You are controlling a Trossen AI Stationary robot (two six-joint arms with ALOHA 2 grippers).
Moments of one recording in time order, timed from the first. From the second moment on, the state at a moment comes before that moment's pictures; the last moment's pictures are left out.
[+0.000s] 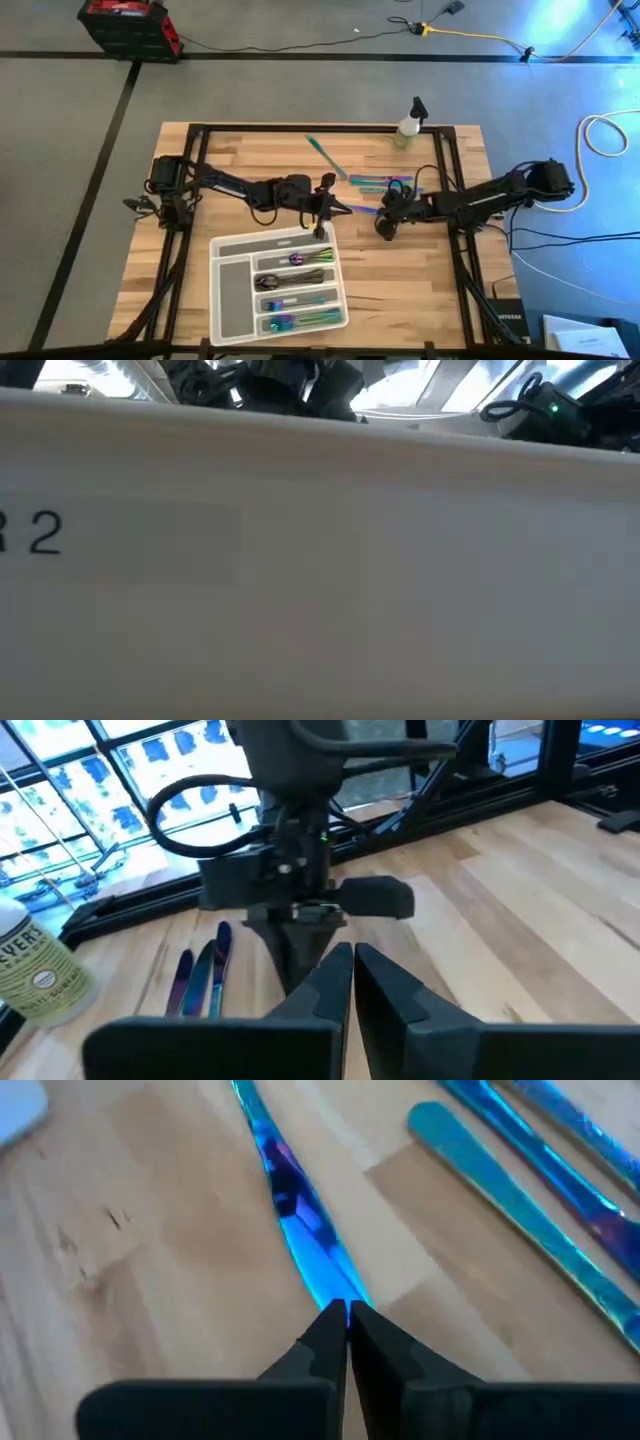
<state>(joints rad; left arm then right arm) 0.05 1.85 1.02 0.61 0.12 0.32 0.05 1.22 0.32 -0.07 0.29 0.56</state>
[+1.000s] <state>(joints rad) 0.05 1.85 1.02 0.61 0.11 0.33 0.15 1.26 0.31 0.30 -0.04 0.39</state>
